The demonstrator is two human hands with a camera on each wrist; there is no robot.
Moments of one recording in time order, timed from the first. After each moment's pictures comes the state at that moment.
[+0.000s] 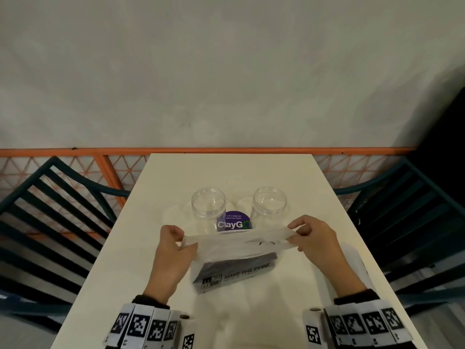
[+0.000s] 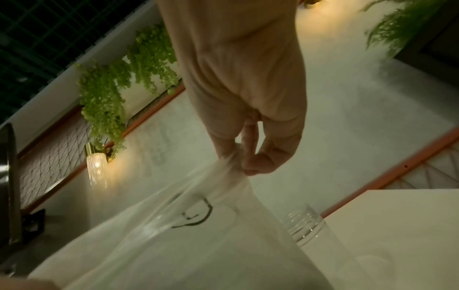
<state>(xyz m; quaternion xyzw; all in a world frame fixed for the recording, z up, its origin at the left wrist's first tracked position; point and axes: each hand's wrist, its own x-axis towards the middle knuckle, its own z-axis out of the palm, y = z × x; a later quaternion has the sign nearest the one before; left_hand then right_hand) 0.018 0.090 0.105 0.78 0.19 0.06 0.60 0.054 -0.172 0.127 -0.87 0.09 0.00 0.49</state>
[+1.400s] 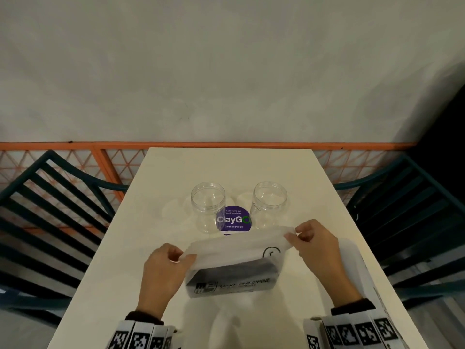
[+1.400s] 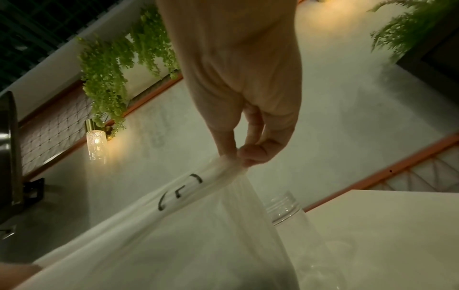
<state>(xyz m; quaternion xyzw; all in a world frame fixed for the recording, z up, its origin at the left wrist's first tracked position) -0.004 0.098 0.090 0.87 0.20 0.06 0.45 0.043 -0.169 0.102 -0.88 0.11 -0.07 0.46</state>
